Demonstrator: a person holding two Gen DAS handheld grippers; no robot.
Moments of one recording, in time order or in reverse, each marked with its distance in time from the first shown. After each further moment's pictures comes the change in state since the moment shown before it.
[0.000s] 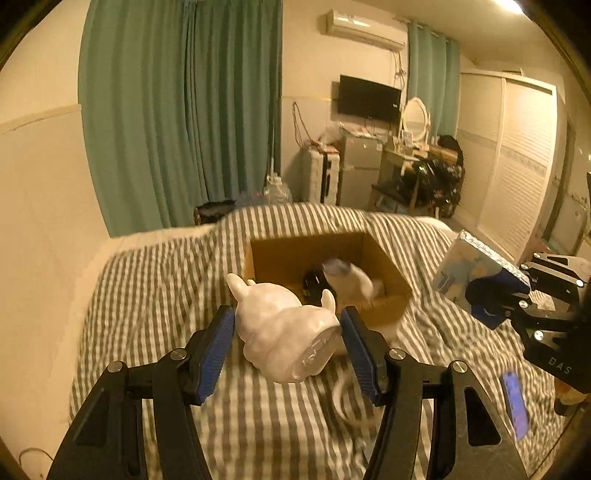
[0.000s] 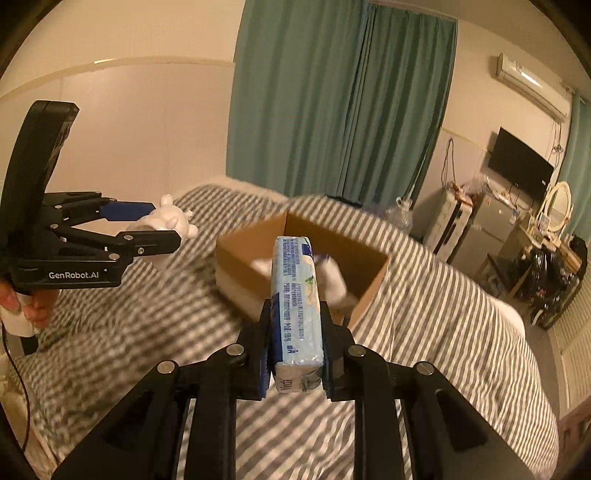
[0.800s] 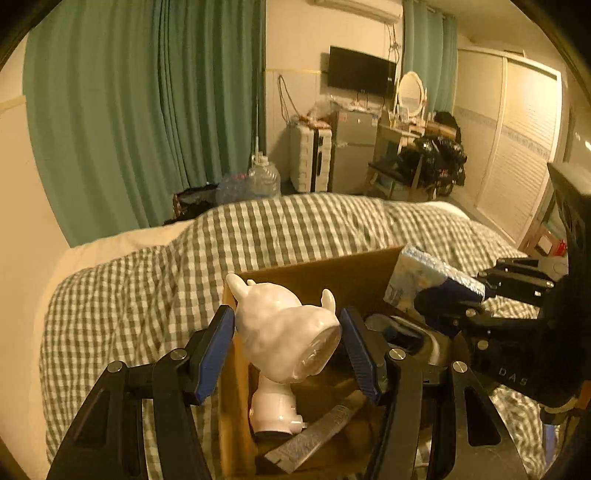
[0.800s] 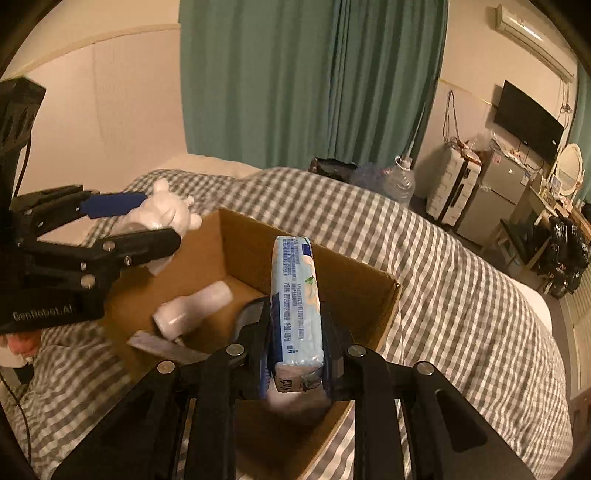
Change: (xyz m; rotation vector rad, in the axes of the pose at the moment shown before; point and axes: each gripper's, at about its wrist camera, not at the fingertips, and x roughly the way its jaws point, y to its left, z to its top) left arm 0.190 0.014 0.048 0.047 0.112 -0.058; right arm 0.196 -0.070 0.044 0.102 0.172 0.010
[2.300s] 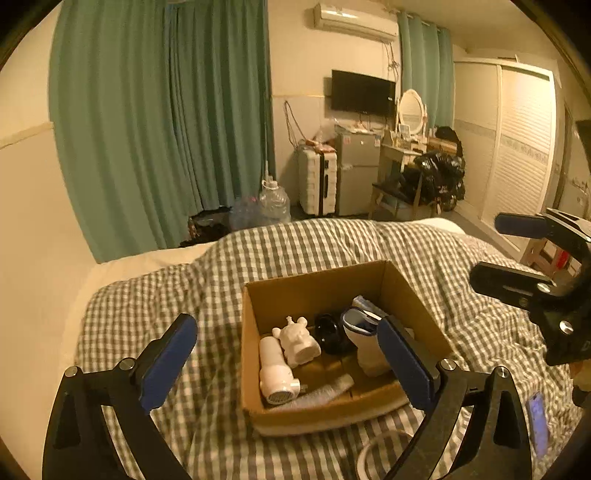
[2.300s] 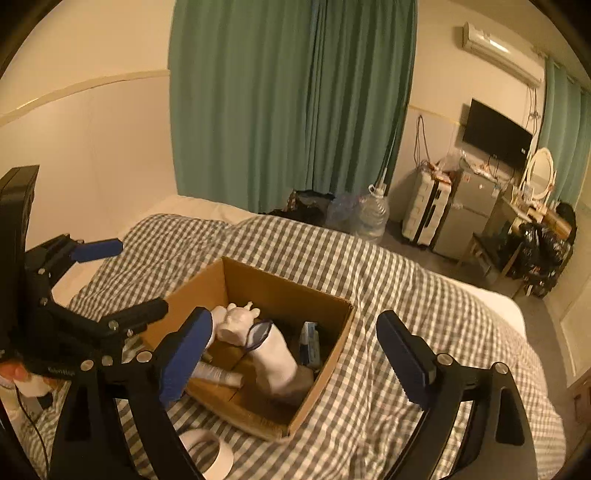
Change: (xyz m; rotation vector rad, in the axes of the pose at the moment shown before) left arm -0.114 -0.008 -0.016 0.006 -0.106 0.052; right arm -0.112 -0.003 0.010 0.042 -0.138 -0.080
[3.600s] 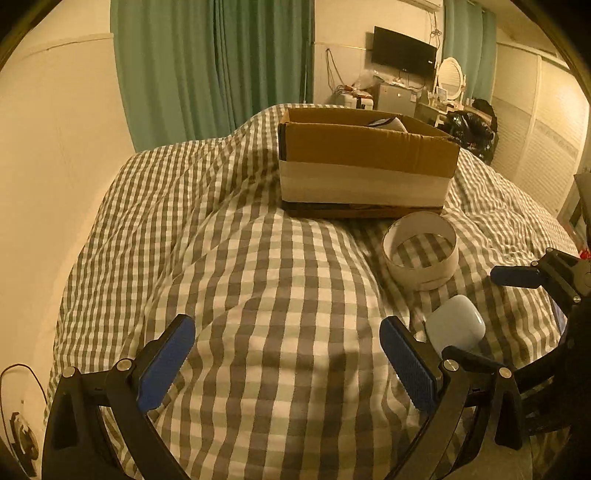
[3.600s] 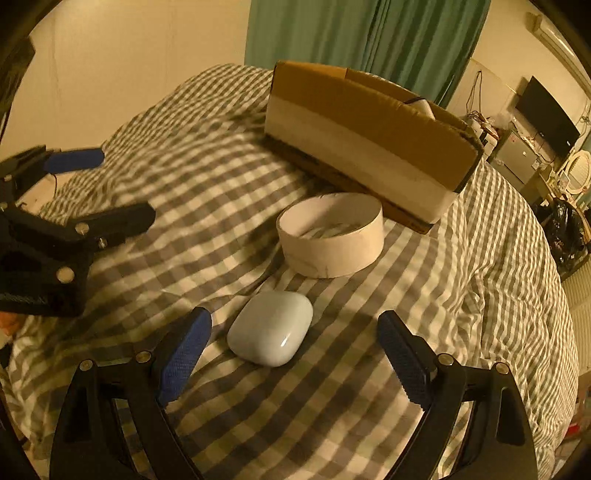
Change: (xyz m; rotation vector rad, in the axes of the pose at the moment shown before) left arm -0.054 -0.007 -0.214 -0.116 0.205 0.105; right arm 0.000 0.135 -0.212 -0.184 0.335 0.063
